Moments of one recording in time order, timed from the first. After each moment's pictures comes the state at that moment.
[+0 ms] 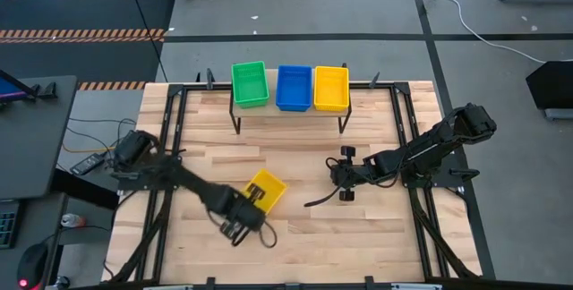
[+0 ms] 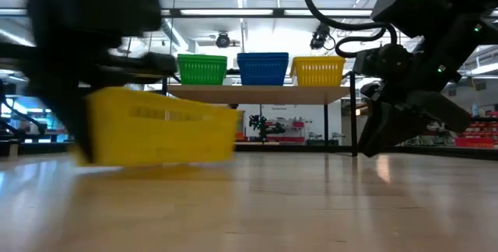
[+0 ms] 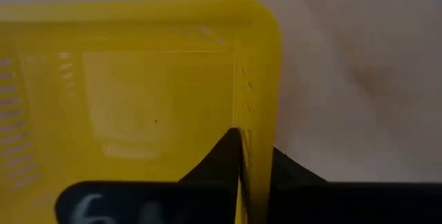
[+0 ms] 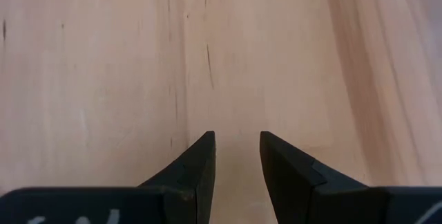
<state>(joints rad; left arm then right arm) -0.50 1.79 1.07 -0.60 -0.16 0.15 0.25 1.46 0.52 -0.08 0.41 0.15</state>
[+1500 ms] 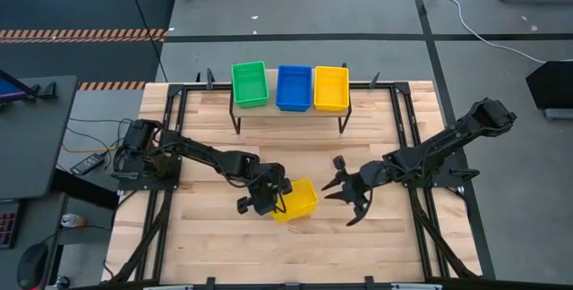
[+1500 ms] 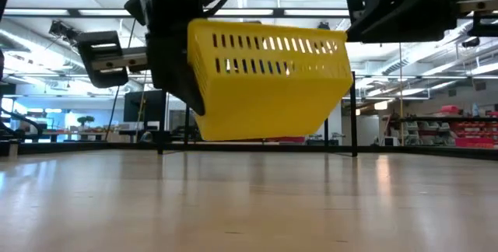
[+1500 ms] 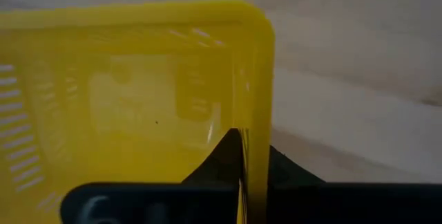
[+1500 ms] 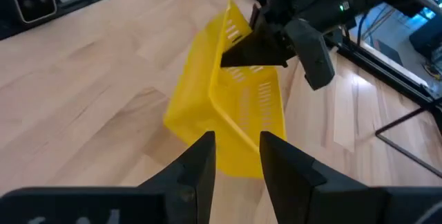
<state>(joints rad) -0.16 1.79 1.07 -0.23 0.40 1.00 0.36 1.21 0.52 0.21 0.15 -0.36</state>
